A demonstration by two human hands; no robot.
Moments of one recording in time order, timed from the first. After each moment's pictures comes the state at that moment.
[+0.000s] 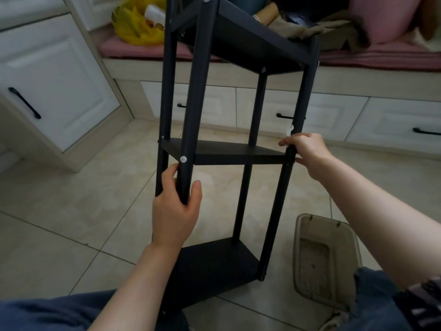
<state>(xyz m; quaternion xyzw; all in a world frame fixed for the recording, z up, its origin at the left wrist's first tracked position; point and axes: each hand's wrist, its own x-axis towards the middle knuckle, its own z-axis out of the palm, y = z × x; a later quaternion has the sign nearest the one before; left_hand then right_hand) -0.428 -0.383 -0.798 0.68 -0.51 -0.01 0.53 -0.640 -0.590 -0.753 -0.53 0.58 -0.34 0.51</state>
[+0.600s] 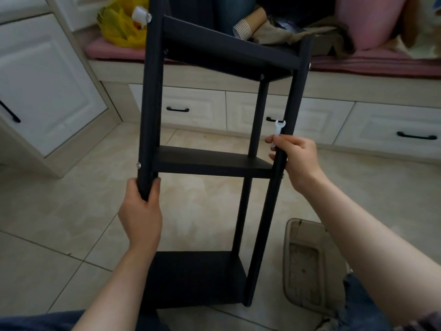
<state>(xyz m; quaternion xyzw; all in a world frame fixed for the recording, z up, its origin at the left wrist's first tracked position) -0.399 -0.401 -0.810 0.78 -0.34 0.00 0.53 -0.644 -0.567 -0.755 -0.53 0.44 -0.47 0.55</state>
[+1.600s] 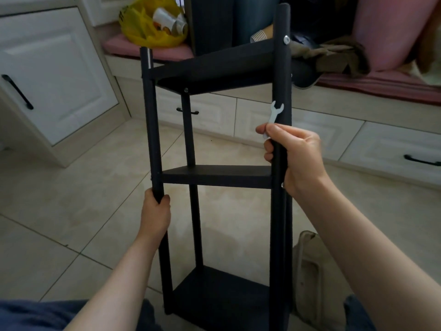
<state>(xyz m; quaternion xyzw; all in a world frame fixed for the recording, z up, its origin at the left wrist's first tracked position) -0.383 -0.417 -0.841 0.77 -0.23 -0.27 0.53 -0.610 -0.527 -0.690 -0.54 0.34 -0.49 0.60</state>
